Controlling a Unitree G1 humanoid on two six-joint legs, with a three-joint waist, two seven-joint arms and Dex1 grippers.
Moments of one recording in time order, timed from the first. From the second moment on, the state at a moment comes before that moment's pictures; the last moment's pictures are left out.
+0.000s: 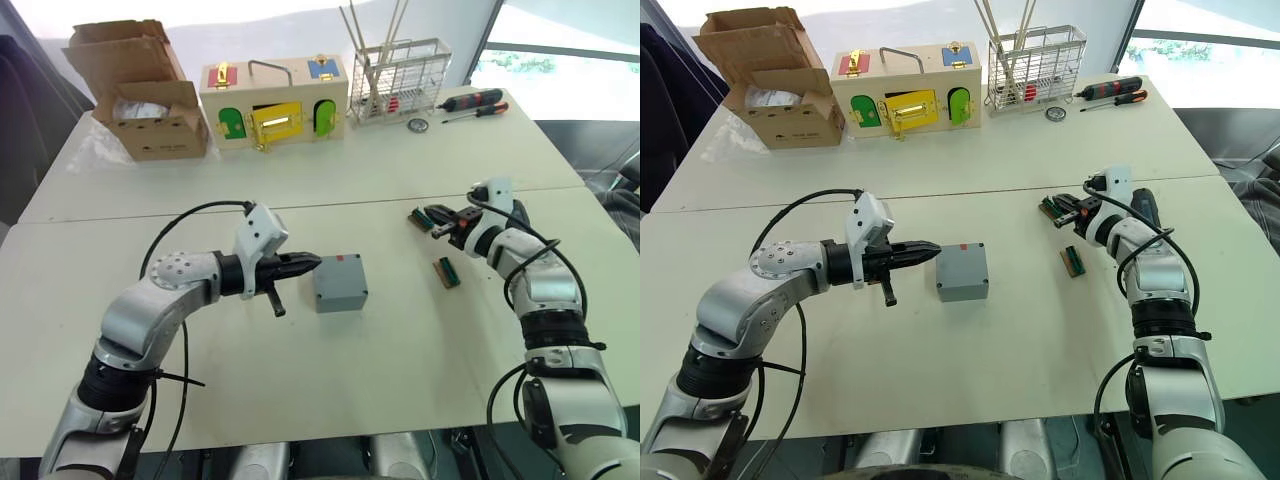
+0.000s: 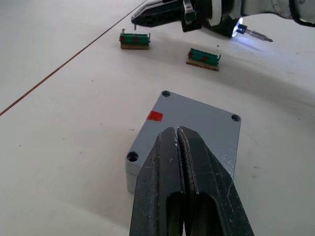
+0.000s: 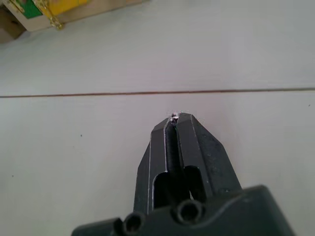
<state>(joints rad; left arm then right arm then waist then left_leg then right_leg) -0.42 0.55 -0.10 -0.42 -0.49 0.80 -0.78 -0.63 -0.53 -0.13 0.40 0.22 0.32 0.63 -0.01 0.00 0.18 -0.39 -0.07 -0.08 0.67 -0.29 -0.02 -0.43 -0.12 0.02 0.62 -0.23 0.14</state>
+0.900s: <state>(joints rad) -0.33 0.73 -0.04 -0.45 -0.60 0.82 -0.87 -0.34 -0.53 0.02 -0.35 0.51 0.67 0.73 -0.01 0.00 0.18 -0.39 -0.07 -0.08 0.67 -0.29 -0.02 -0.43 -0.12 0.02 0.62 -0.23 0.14</state>
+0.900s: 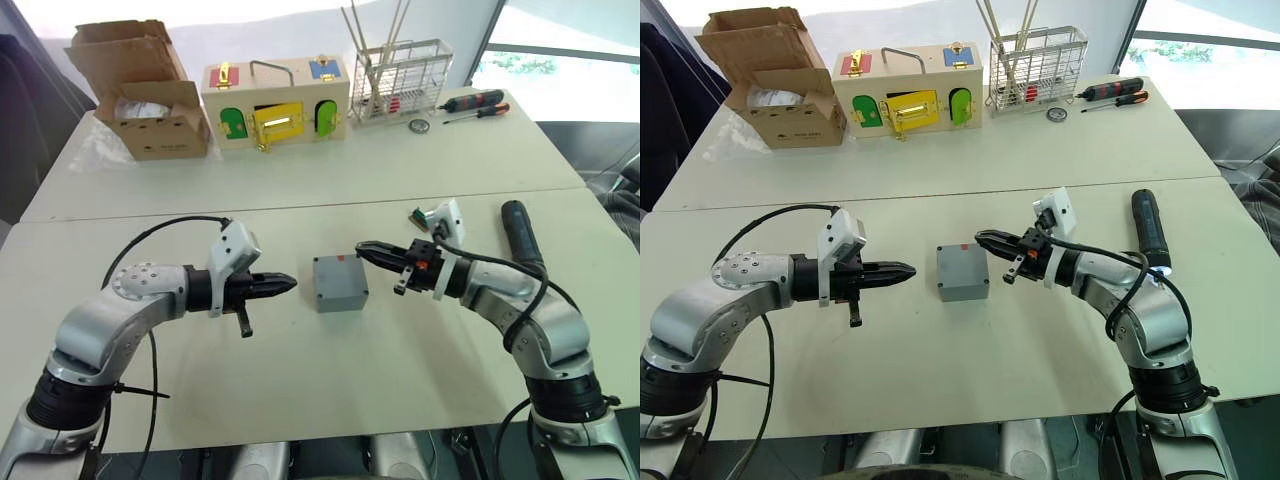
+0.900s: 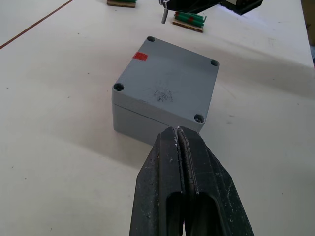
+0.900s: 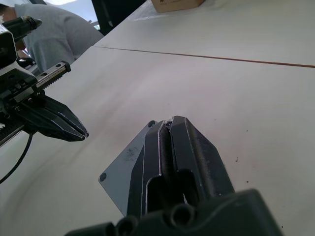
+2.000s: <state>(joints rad) -0.33 0.73 -0.05 -0.46 -0.60 0.82 -0.83 -0.36 -0.54 0.11 -0.23 0.37 0.56 0.76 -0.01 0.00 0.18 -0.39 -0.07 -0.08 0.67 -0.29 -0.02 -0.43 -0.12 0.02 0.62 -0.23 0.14</state>
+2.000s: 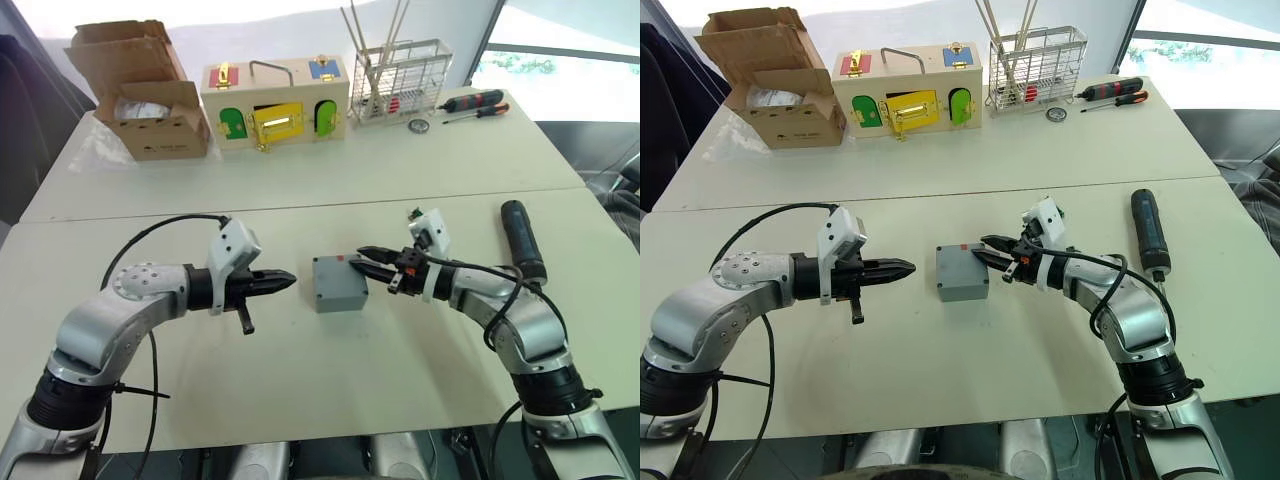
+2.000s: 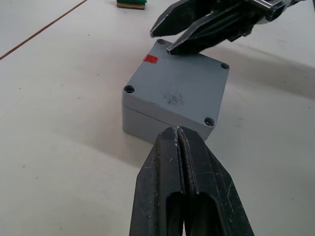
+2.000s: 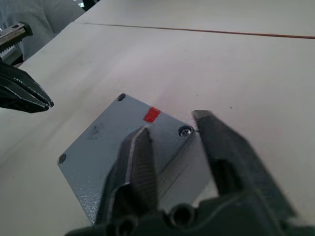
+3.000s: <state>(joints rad) -0.47 0.52 -0.27 -0.42 -0.45 0.58 -0.91 -0.97 -1.30 0.43 0.44 0.22 1.17 1.31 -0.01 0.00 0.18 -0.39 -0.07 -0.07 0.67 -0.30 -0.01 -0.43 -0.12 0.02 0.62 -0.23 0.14</state>
